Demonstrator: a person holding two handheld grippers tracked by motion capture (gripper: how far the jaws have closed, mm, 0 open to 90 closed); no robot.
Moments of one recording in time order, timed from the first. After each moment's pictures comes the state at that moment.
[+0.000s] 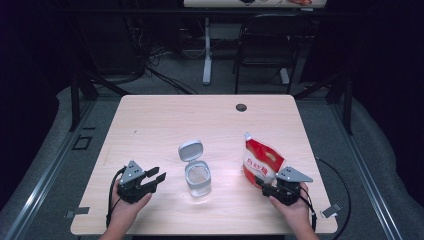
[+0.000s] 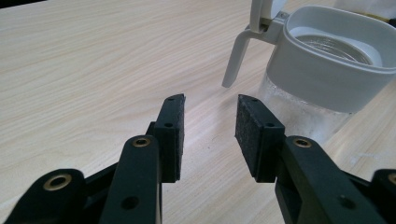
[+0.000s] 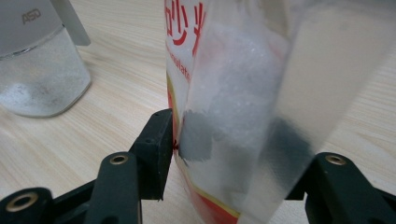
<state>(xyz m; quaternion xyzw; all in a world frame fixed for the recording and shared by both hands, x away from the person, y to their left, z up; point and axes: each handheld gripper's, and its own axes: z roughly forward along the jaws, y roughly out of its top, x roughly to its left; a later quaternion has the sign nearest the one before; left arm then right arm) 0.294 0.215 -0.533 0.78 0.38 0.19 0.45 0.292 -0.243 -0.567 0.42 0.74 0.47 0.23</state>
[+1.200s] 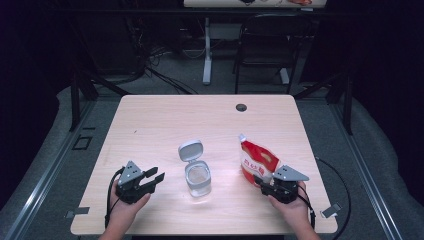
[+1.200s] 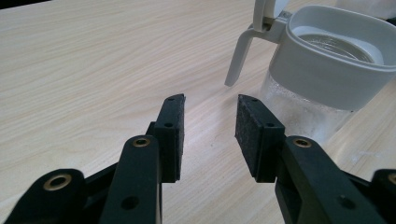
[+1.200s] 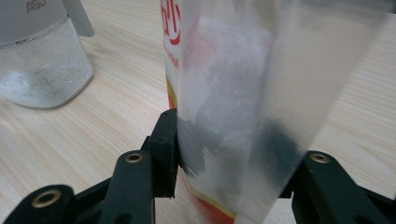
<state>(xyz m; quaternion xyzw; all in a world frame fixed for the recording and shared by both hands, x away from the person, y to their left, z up) 0.292 0.218 -0.532 0.78 0.38 0.19 0.45 0.294 -0.237 -0.562 0.40 0.76 0.44 0.24</state>
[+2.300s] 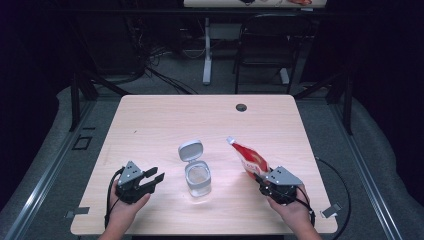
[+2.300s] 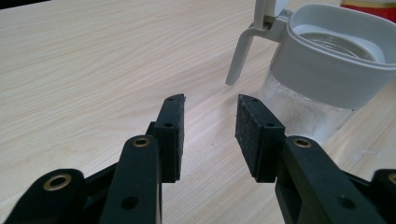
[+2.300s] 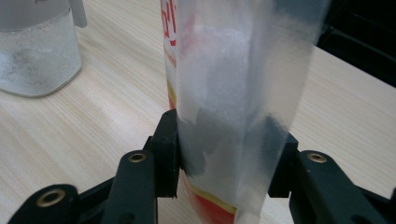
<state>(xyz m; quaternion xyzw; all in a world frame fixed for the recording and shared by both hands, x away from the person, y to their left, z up) 0.292 0.219 -0.533 0.78 0.38 0.19 0.45 0.280 -0.220 -0.536 0.34 0.79 0.39 0.33</state>
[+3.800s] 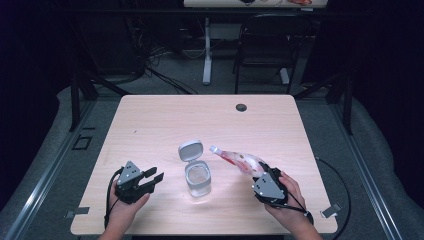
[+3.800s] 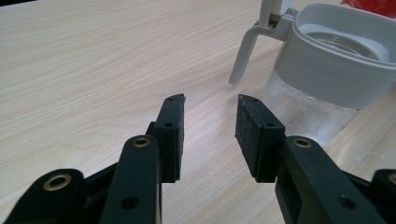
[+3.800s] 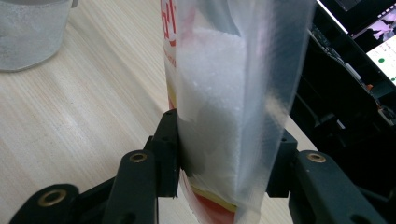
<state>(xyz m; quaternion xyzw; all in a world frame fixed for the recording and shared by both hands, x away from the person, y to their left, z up) 0.292 0.220 -0.534 0.78 0.39 0.19 0.45 0.263 -0.191 -0.519 0.23 0.80 0.31 0.46</state>
